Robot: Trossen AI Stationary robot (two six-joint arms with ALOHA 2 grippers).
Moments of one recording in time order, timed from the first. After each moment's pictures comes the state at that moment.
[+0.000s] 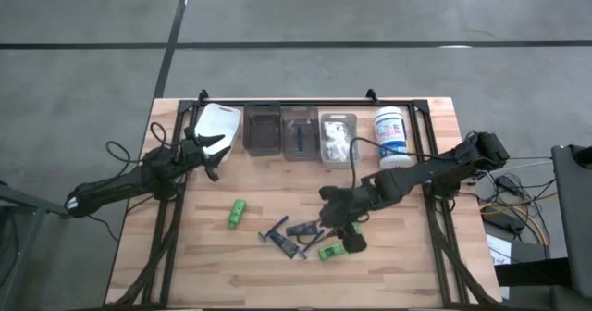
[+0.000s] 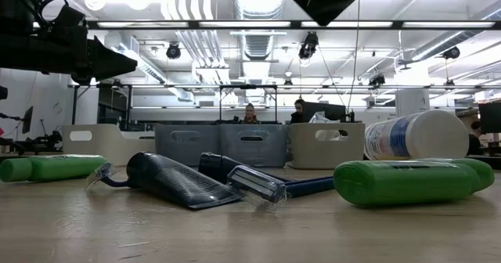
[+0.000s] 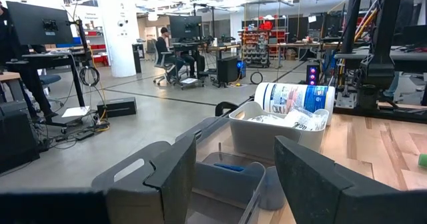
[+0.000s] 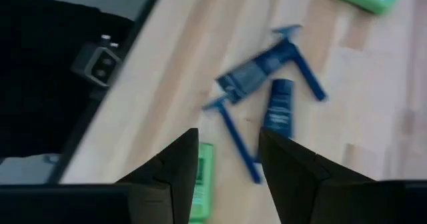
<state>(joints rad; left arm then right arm) 0.28 0.04 0.01 0.04 -0.26 0.06 0.33 1.59 1.25 -0.51 -0.16 0.08</state>
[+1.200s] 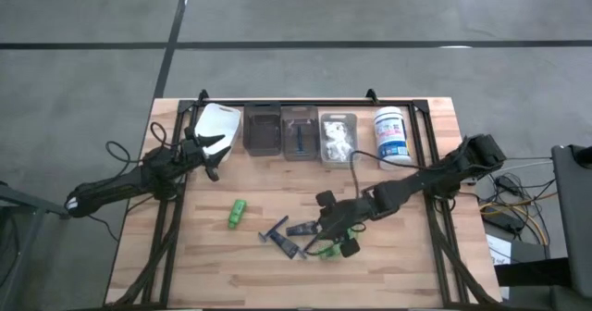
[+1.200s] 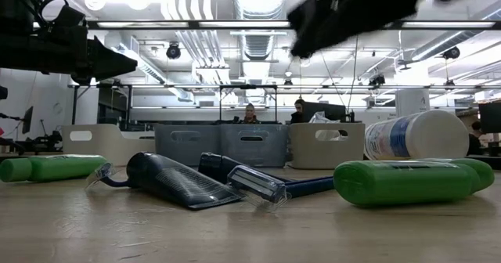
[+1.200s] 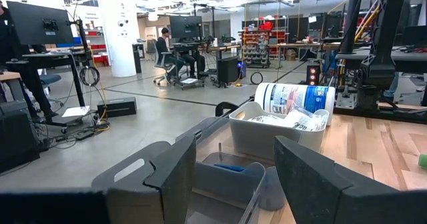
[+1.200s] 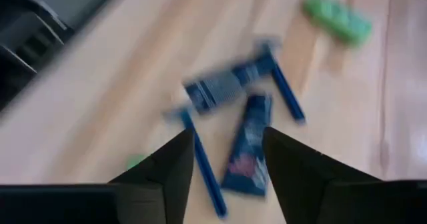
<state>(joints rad) 0.28 0.04 0.01 0.05 -0.26 0.06 0.35 1.64 1.02 -0.14 0.00 -0.07</state>
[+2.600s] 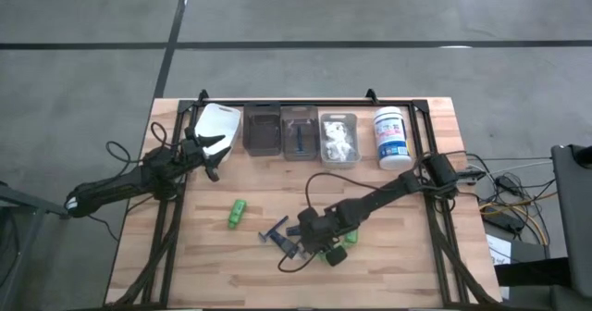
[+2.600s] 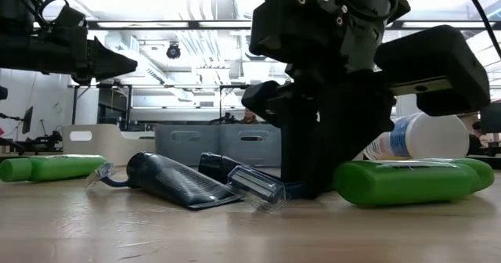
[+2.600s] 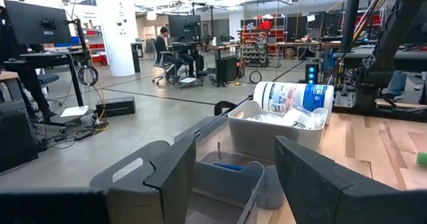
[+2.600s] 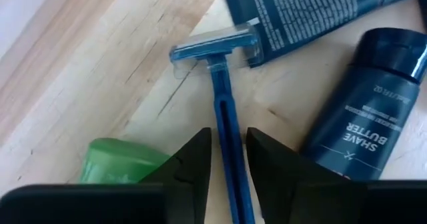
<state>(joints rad) 0.28 0.05 0.01 0.05 -0.26 0.06 0.35 2.06 1.31 -0.36 -0.10 -0.21</state>
